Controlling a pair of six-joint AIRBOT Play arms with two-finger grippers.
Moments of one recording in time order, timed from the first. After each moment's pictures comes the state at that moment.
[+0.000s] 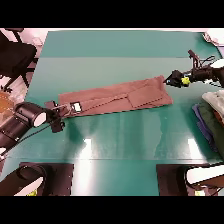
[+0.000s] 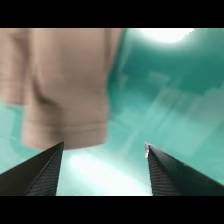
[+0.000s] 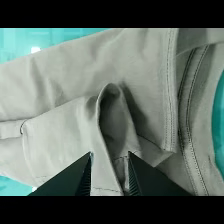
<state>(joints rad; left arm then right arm) -0.40 -0.88 0.66 1.78 -1.00 -0.86 -0.22 -1.63 1.43 -0.84 1.20 1.23</state>
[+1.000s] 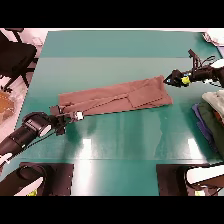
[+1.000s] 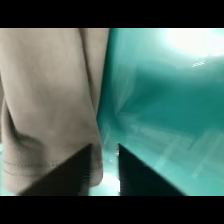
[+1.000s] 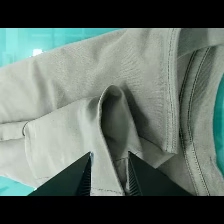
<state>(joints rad) -0.41 -0.88 0.49 1.88 -0.71 -0.86 -0.22 -1.63 1.43 -0.83 1.20 1.23</state>
